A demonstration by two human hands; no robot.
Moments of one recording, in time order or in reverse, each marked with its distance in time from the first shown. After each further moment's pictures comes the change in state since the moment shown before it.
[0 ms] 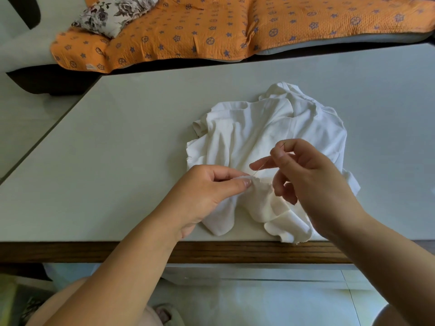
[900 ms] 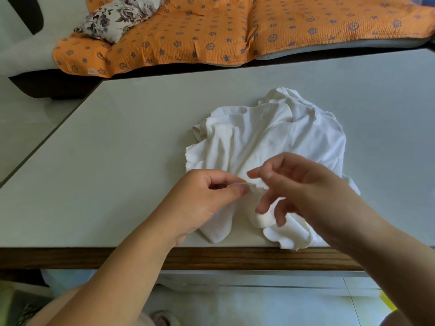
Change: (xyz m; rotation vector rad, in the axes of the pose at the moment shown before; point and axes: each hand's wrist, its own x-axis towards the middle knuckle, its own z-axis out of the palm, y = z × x) left_hand -0.003 -0.001 -0.004 0.109 0.022 0.049; right_hand -0.011 -0.015 -0.009 -0.027 -0.228 0.078
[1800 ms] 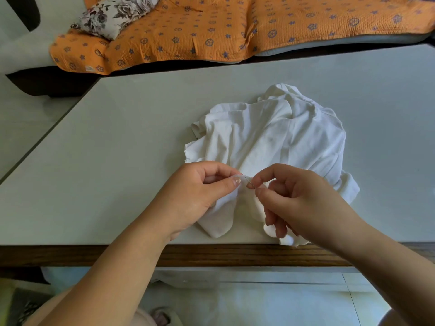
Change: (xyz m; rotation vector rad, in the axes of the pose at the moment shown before) left_hand -0.001 -0.004 -0.007 -0.040 0.015 0.073; right_hand -0.008 0.004 0.009 -0.352 0.031 0.010
